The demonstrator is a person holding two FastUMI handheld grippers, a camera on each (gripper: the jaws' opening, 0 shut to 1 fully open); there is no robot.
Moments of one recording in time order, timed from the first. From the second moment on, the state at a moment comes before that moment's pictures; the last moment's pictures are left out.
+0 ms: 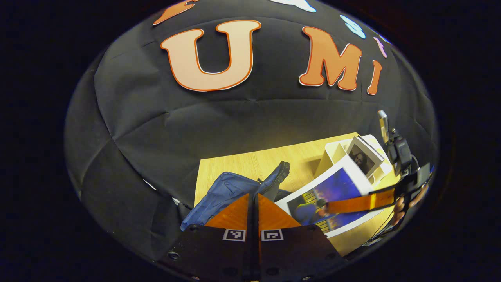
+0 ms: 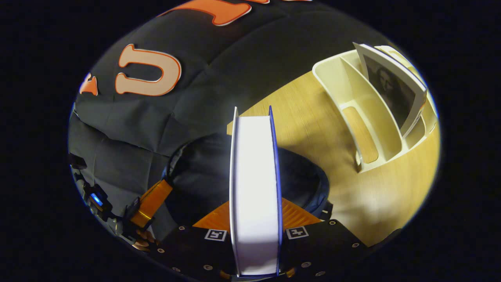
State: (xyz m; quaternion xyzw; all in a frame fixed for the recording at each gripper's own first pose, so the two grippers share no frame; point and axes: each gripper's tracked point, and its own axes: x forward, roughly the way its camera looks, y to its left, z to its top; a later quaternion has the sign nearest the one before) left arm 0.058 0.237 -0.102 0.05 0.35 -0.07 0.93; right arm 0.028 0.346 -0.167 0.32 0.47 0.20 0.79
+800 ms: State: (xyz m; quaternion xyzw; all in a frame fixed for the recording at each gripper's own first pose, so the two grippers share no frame) left arm 0.050 0.199 -0.114 0.06 0.36 -0.14 0.92; right arm 0.053 0.428 -0.235 0.46 0.44 0.18 0.75
